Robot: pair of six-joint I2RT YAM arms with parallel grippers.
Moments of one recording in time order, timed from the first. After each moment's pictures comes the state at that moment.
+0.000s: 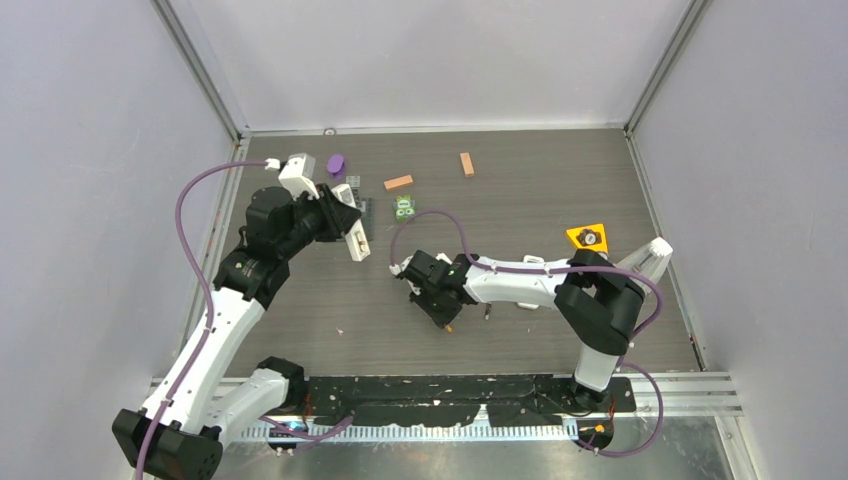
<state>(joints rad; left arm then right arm) -0.32 0.92 0.94 -0.34 0.17 -0.45 1.04 1.77 1.09 -0.56 0.02 0.18</state>
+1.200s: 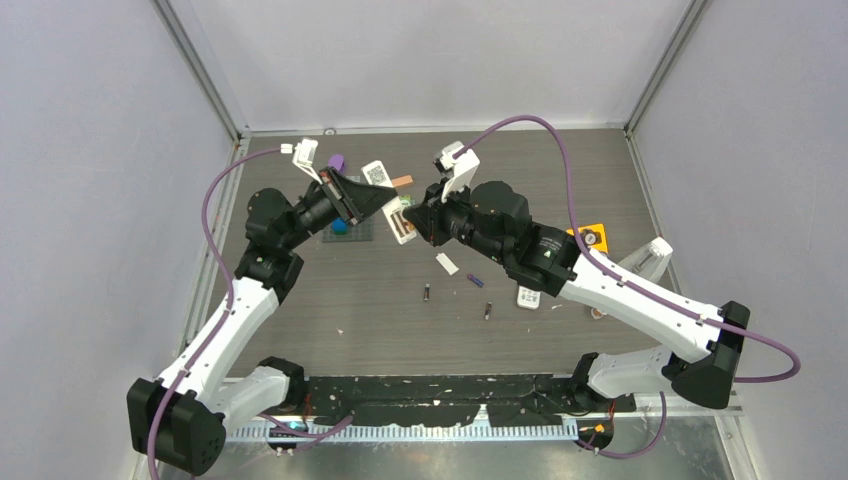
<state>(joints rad) -0.32 1.00 0.82 0.34 0.60 -0.85 1.00 1.27 1.28 -0.20 0.18 0.28</state>
